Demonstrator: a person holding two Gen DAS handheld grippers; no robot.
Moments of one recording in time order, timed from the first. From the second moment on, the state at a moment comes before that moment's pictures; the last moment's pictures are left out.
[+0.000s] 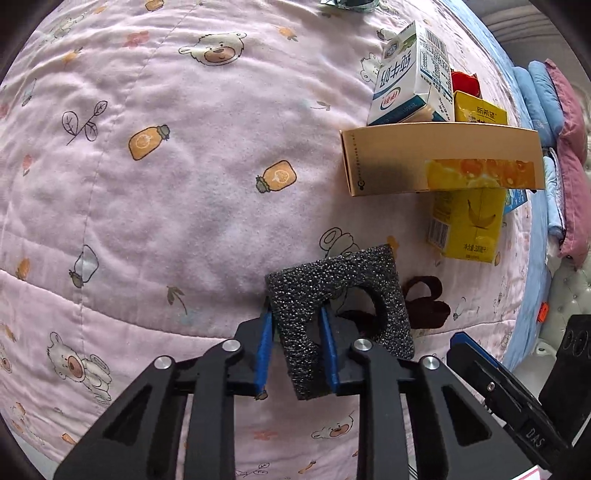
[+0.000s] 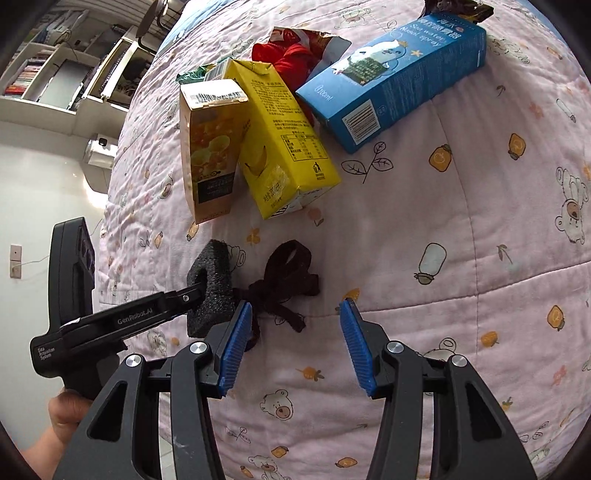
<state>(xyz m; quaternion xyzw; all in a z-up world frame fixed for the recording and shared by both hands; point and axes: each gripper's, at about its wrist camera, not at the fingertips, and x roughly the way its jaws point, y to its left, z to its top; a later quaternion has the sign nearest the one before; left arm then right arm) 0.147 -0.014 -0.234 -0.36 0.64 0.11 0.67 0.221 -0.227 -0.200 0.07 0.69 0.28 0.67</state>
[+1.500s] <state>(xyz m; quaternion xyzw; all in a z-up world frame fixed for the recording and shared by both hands) 0.060 -0.152 -0.108 -0.23 0.65 -0.13 0.71 0.076 -0.408 -0.085 0.18 0.60 0.12 0.77</state>
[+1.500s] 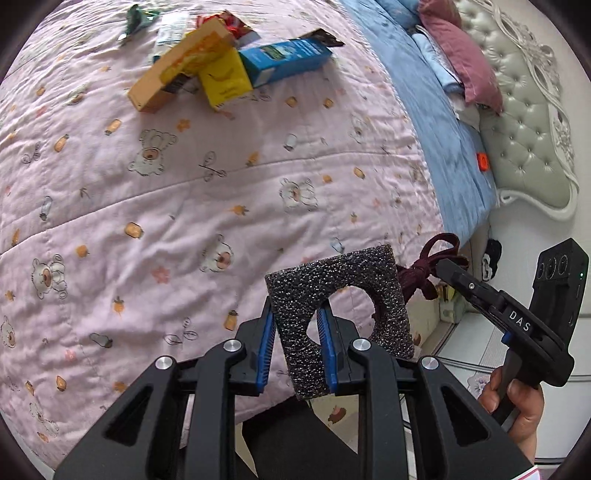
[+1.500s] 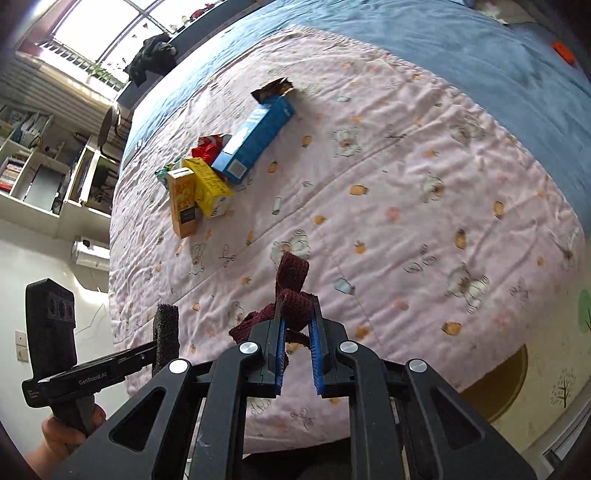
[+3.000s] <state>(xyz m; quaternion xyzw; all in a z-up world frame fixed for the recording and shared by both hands) -0.034 -0.561 -0.248 0.01 0.75 -0.22 0.63 -0.121 -0.726 -0.225 0.18 0.69 0.01 0.70</state>
